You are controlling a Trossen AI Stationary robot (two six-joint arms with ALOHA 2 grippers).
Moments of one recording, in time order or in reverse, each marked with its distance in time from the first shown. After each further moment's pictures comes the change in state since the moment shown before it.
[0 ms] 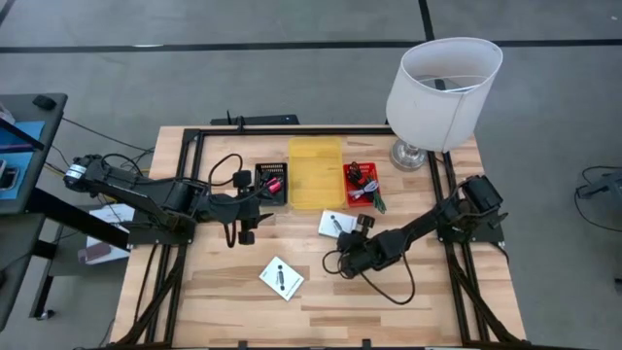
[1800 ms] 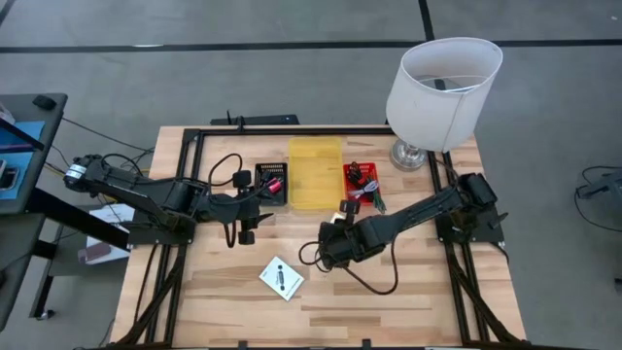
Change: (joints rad) left arm 0.000 0.000 0.000 0.000 0.000 0.007; right arm -0.080 0.000 0.518 -0.516 0.010 -0.188
